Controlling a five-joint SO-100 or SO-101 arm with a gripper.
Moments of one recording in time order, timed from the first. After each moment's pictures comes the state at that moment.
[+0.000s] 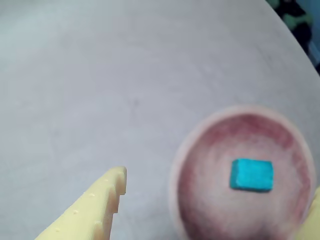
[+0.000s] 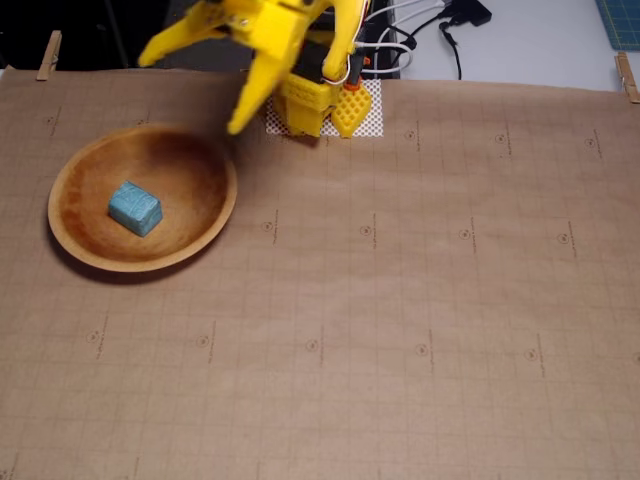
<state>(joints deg) 18.7 143.5 104.2 84.8 91.7</state>
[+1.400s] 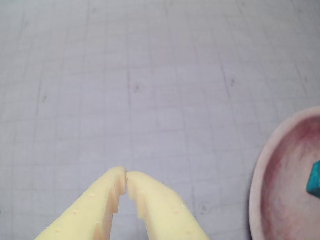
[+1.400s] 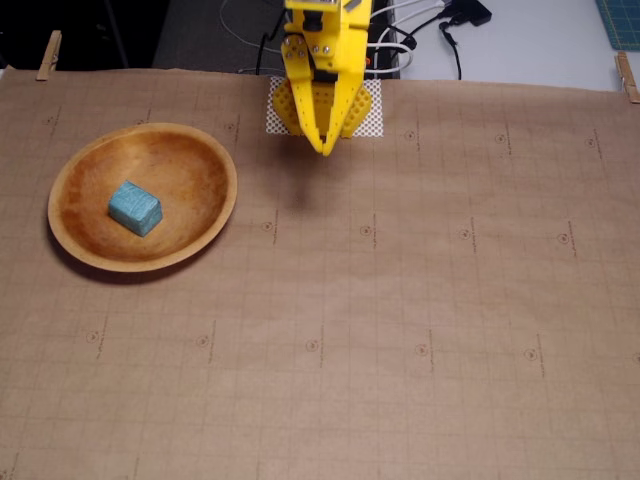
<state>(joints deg) 1.6 177.2 144.7 75.8 95.6</state>
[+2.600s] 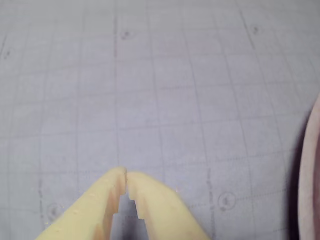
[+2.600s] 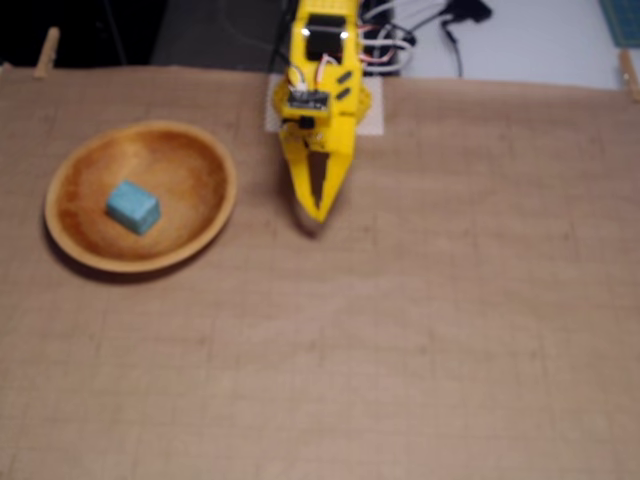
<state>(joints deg) 1.4 196.3 180.3 64.8 95.6</state>
